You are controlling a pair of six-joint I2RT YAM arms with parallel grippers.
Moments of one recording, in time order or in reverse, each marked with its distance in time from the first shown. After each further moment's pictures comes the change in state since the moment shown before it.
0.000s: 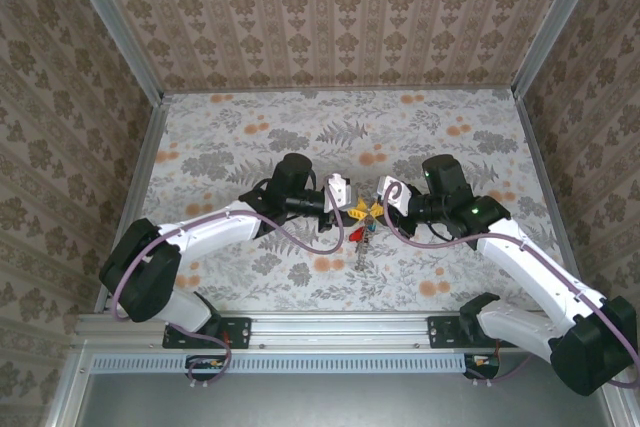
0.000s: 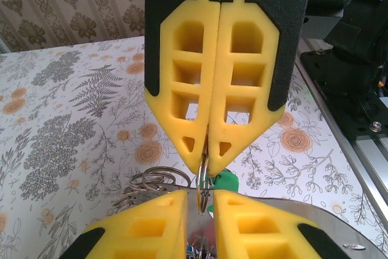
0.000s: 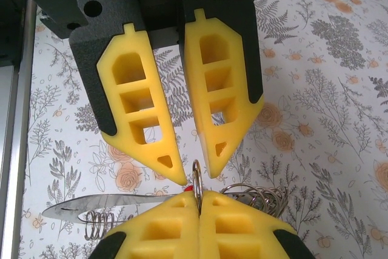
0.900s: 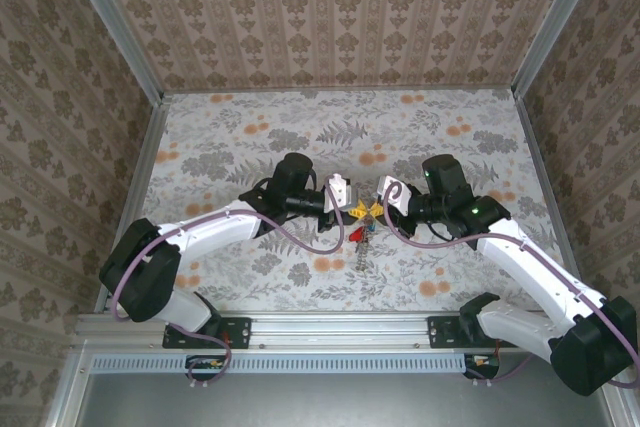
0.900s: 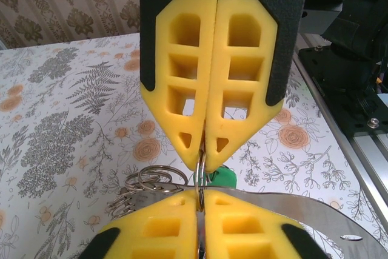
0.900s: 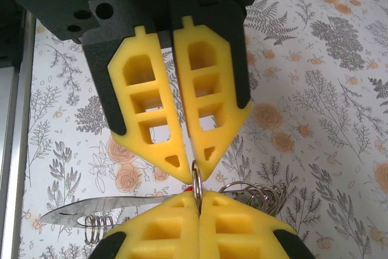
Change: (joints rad) left arm 0.000 0.001 0.009 -0.026 0.002 0.011; right arm 0.000 0.000 0.000 0.004 -0.002 0.003
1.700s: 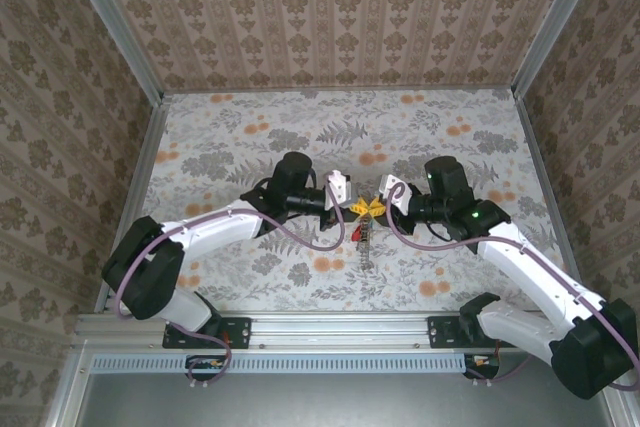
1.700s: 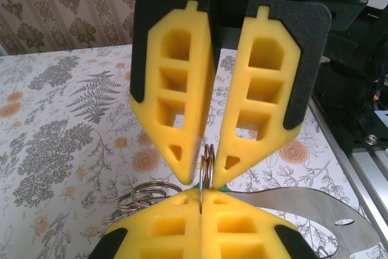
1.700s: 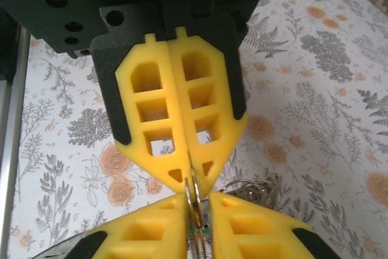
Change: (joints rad) left arm 0.006 0.017 -0.014 0.093 0.031 -0.079; right arm -0.010 -0.018 -0.053 0.109 -0.019 0.039
